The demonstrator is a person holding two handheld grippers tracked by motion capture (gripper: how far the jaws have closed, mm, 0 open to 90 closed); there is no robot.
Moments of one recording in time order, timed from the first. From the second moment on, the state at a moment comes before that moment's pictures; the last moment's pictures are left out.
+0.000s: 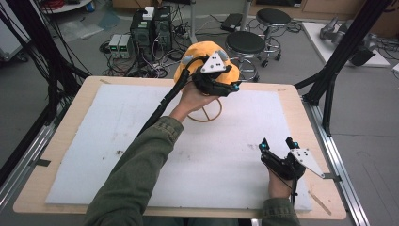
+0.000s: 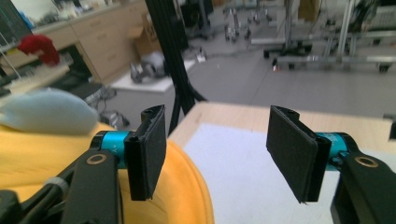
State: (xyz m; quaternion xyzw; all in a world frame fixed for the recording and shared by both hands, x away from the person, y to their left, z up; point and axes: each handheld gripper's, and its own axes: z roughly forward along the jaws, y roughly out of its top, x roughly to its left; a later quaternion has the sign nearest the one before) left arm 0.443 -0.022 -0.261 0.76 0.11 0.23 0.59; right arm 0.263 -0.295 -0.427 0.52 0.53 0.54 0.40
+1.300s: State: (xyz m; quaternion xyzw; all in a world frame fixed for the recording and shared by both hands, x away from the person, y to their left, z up) left arm 0.395 0.118 -0.243 0.64 0.19 0.32 0.68; right arm 0.263 -0.293 -0.427 0.52 0.53 0.53 0.41
